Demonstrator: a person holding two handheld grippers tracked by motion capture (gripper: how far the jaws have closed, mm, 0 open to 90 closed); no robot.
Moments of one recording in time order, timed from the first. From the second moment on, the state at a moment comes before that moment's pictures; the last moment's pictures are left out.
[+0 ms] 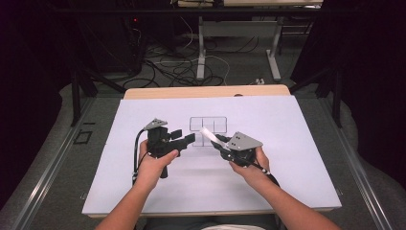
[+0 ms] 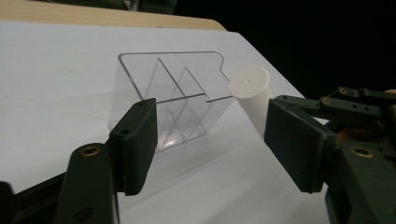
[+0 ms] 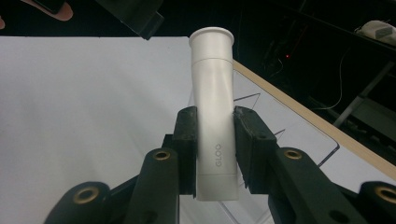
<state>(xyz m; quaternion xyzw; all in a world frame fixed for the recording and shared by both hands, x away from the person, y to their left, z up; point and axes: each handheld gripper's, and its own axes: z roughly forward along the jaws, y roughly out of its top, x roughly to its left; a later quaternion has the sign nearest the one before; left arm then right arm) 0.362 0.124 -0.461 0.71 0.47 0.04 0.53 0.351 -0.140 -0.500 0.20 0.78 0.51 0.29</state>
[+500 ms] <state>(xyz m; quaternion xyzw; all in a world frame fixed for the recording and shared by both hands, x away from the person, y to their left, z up) 0.374 0.102 -0.470 0.68 0.50 -0.06 0.53 0.349 -0.135 -0.501 0.20 0.78 0.52 0.28</state>
